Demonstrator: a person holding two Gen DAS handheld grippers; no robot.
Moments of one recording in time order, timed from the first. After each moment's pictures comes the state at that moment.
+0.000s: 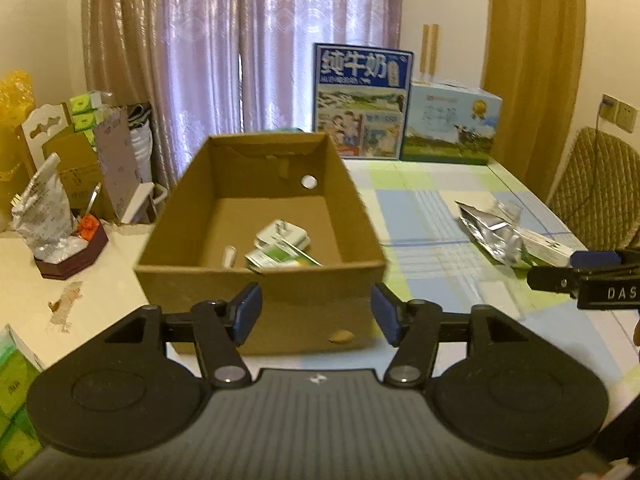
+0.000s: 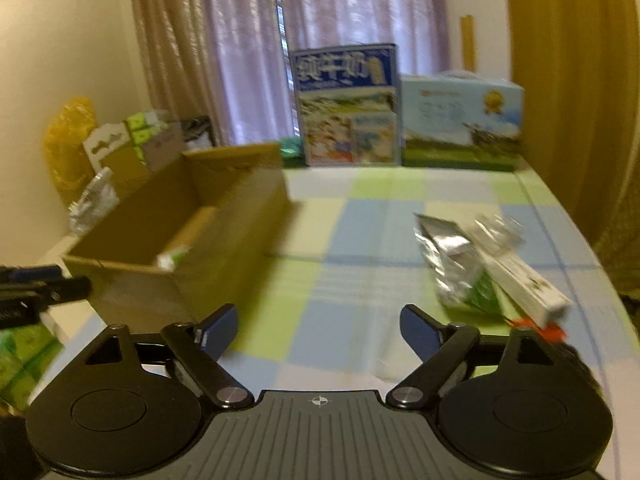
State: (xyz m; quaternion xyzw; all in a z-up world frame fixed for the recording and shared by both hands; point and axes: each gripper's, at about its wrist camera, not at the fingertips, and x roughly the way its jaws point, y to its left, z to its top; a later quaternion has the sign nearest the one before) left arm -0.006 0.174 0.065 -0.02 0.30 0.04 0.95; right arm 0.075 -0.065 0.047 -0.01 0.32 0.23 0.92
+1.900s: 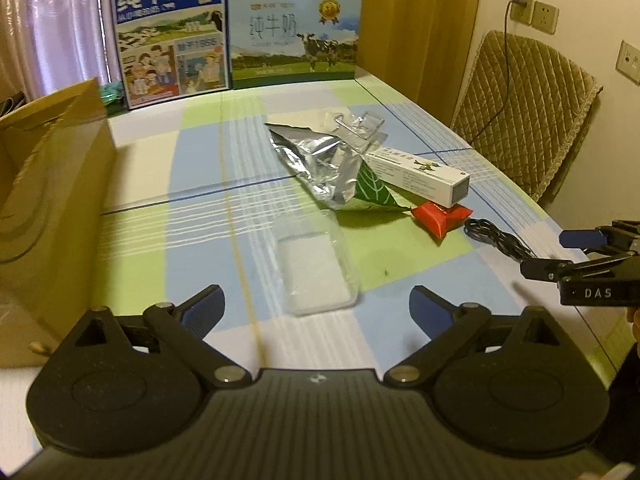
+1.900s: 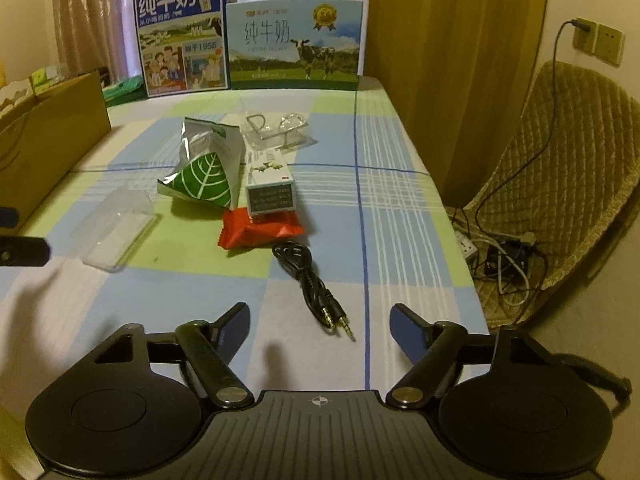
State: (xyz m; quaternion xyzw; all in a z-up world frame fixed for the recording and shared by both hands) left arm 0.106 -0.032 -0.025 0.02 0.38 -0.10 0.92; right arm 0.123 -0.280 -0.037 -0.06 0.37 0.12 0.92
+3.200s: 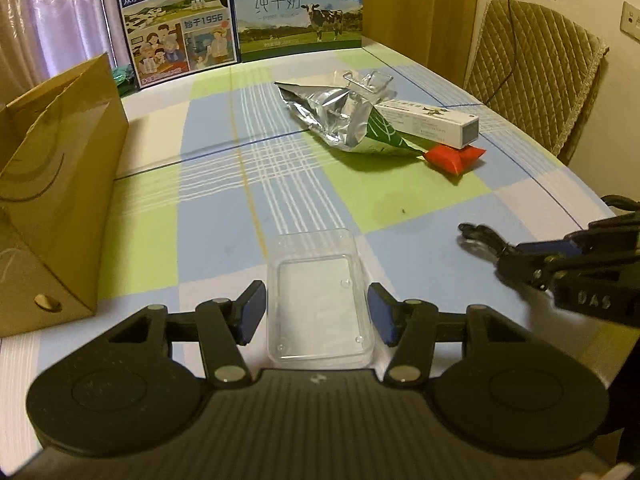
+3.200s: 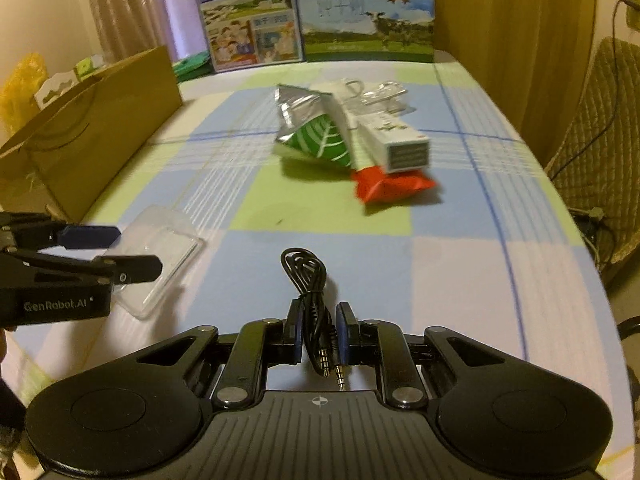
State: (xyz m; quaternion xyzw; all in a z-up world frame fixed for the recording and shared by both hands) left arm 0.073 -0.026 -0.051 0.05 0.40 -0.08 0.91; right arm 0.091 -0.211 -0.052 -0.03 0.41 0.20 0.89
